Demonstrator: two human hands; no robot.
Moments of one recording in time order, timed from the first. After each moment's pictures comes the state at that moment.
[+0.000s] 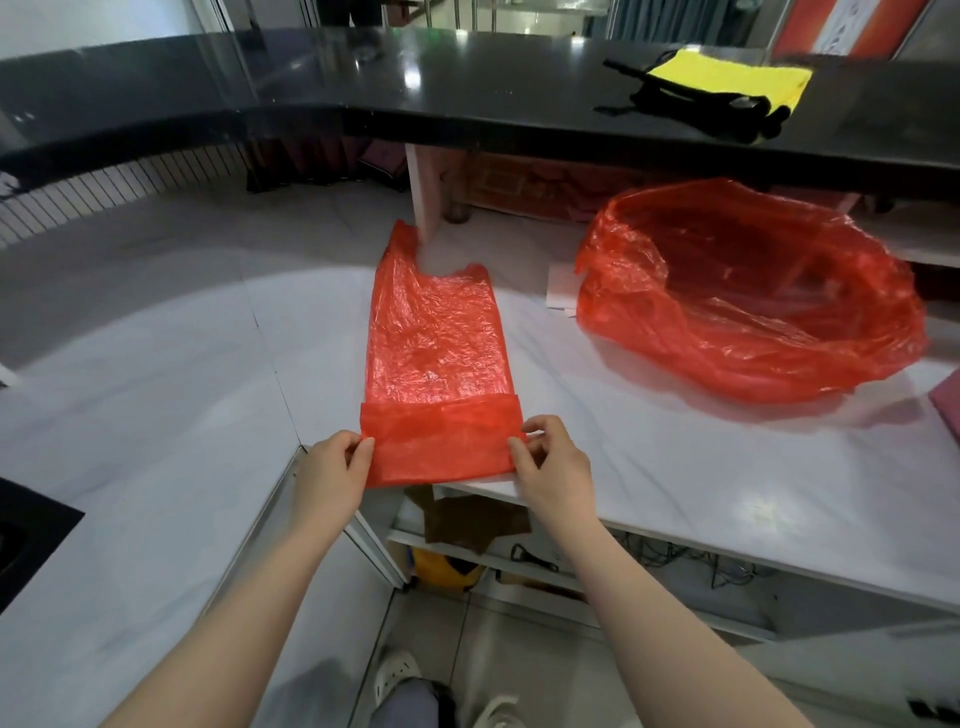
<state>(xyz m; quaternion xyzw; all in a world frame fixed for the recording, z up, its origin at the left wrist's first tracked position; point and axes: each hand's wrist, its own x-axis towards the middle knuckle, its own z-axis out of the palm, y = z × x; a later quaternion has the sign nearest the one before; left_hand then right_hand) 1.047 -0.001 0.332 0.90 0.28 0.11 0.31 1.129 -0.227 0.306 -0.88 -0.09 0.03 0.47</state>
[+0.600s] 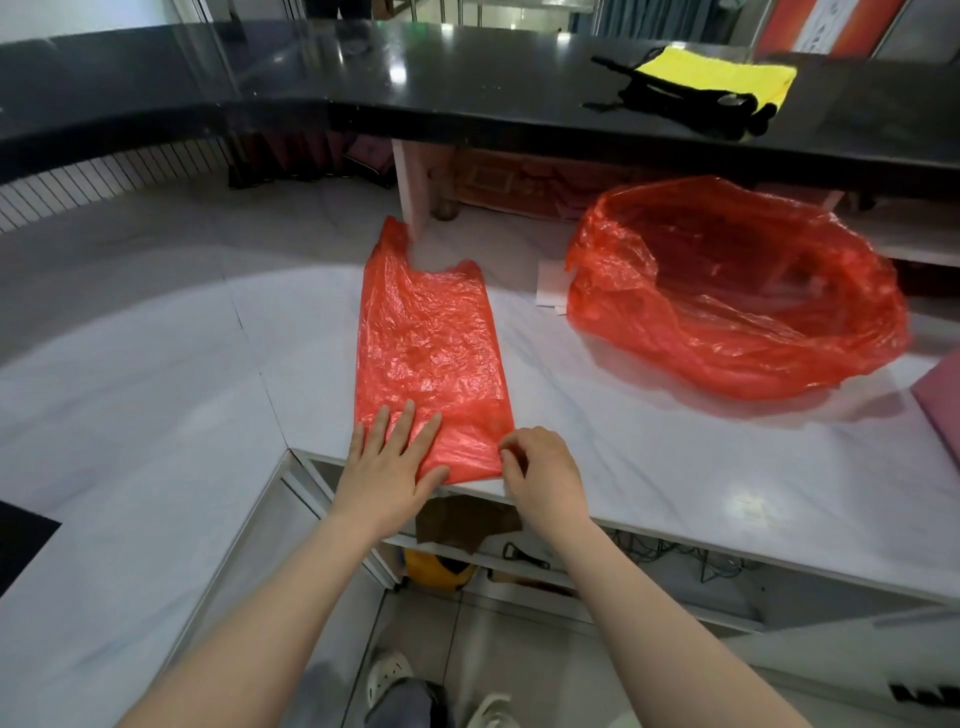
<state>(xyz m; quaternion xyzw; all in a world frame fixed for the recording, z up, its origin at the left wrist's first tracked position) 1.075 -0.027 0.303 1.00 0.06 -0.06 0.04 1.132 -0.227 0.302 -0.92 -0.19 0.00 0.35</state>
